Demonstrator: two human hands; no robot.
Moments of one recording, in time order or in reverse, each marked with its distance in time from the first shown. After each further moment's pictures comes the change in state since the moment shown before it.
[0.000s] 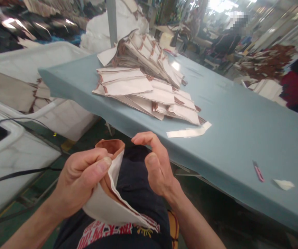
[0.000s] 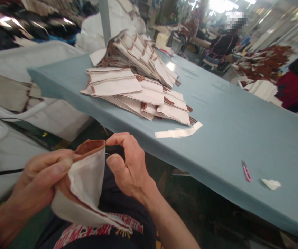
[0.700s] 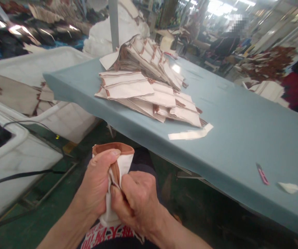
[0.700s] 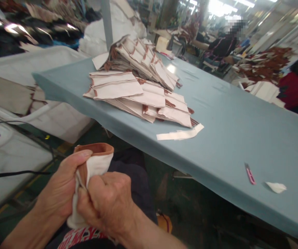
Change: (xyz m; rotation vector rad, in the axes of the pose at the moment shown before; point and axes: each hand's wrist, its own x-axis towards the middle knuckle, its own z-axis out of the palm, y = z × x) left_hand 0.015 0.002 0.044 -0.417 0.300 -0.353; right_hand -0.049 0.001 0.059 -0.401 -0.093 -0.185
